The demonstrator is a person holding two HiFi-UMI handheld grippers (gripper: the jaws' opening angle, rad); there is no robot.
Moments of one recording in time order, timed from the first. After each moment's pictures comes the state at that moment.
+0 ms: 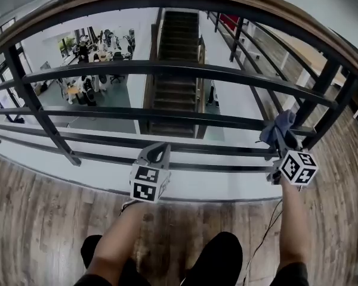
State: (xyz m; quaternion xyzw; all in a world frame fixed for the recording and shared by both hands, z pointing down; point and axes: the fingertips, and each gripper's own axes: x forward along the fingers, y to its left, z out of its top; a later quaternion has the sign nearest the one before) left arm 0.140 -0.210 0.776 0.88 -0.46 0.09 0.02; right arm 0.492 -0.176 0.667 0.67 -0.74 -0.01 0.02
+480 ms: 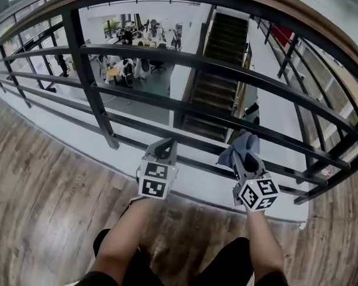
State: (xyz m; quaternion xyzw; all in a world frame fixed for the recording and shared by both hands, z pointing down) left arm -0.053 -0.221 0.801 0.81 -0.58 0.10 0.02; right arm 0.148 -0.211 0.776 0.47 -0.88 0.02 0.01
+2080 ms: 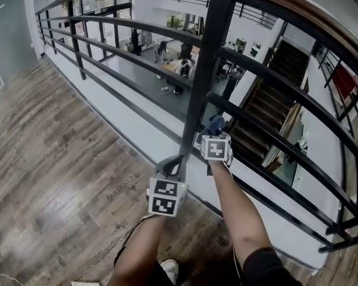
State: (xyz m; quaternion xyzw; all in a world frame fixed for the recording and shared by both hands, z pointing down) left arm -0.409 -0.175 0.855 0.70 -0.70 0.05 0.10; right arm -0.377 -0.372 0.903 0.44 -0.86 0.04 0.25
